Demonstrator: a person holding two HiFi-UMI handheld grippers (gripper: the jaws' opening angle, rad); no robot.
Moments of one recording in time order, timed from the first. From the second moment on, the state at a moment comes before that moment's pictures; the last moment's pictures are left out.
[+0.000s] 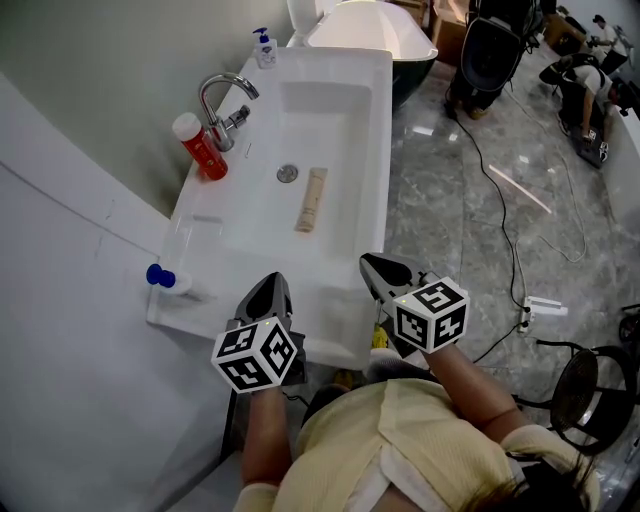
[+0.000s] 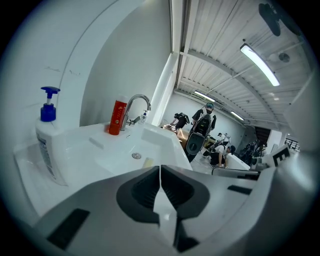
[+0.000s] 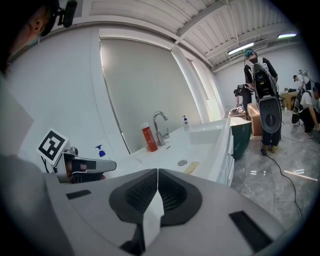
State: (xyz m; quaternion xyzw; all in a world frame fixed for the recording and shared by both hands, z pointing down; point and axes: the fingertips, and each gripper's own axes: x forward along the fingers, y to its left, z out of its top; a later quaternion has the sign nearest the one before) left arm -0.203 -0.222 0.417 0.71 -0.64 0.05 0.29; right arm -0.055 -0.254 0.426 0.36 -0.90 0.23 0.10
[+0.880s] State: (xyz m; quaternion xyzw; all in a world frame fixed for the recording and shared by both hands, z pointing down) left arm -0.221 -0.188 0.417 0.70 -0.65 0.06 0.29; right arm -0.064 -0.228 0.427 0.35 -0.90 0.22 0.12
